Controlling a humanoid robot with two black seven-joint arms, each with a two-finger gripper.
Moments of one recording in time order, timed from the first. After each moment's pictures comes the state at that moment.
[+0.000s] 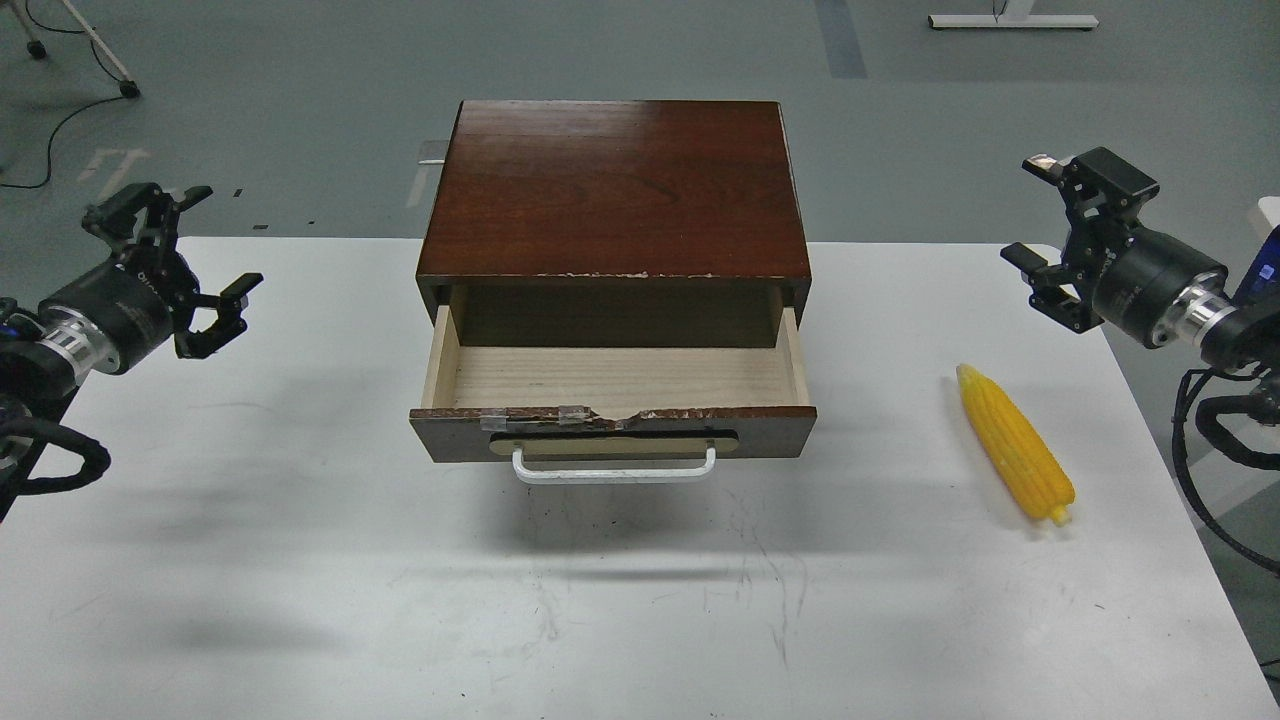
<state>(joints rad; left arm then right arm) -0.64 0.72 -0.62 -0.76 0.04 -0.49 -0.20 0.80 -0.83 0.32 1.06 -0.38 0.26 0.32</state>
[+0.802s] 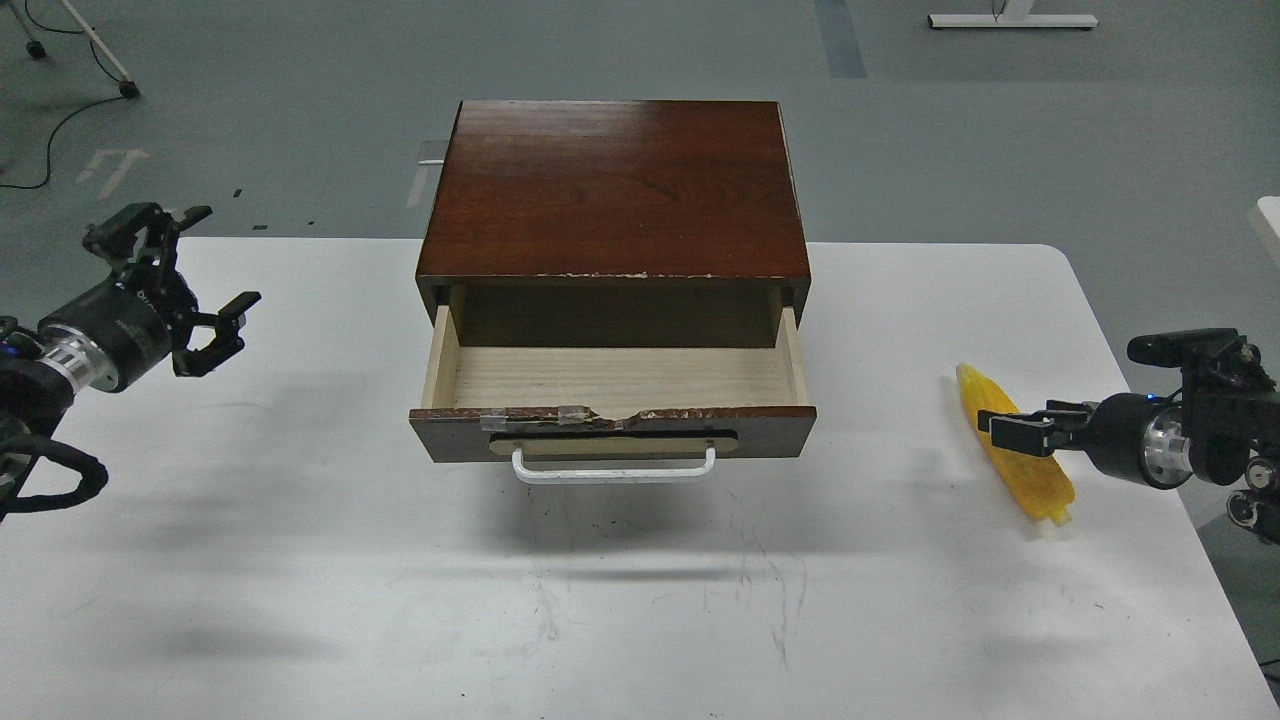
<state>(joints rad) -0.61 0.72 -0.61 -0.76 0.04 -0.49 -0.20 0.88 -0.81 -0.11 1.00 -1.39 0.07 0.27</state>
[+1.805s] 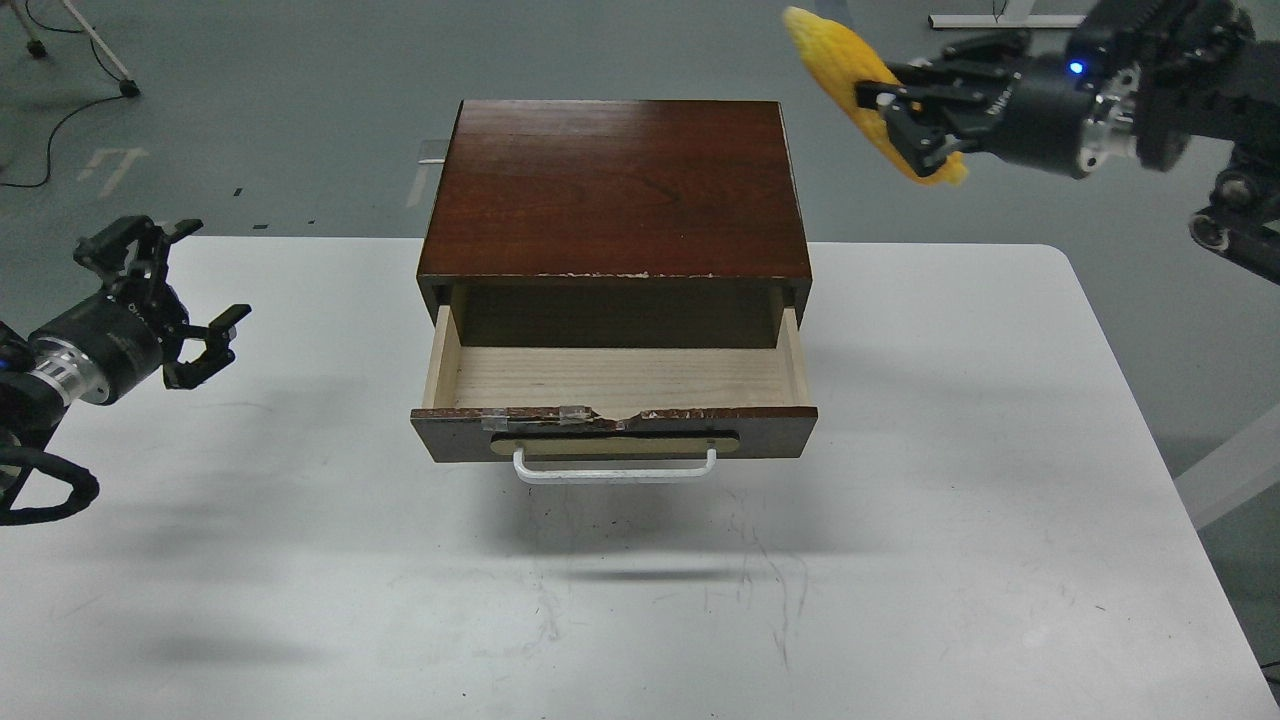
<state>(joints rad) -0.59 0.73 -0.61 -0.76 0.04 -0.49 -0.20 1.56 -0.68 -0.13 1.21 -1.76 -0.10 0.39</state>
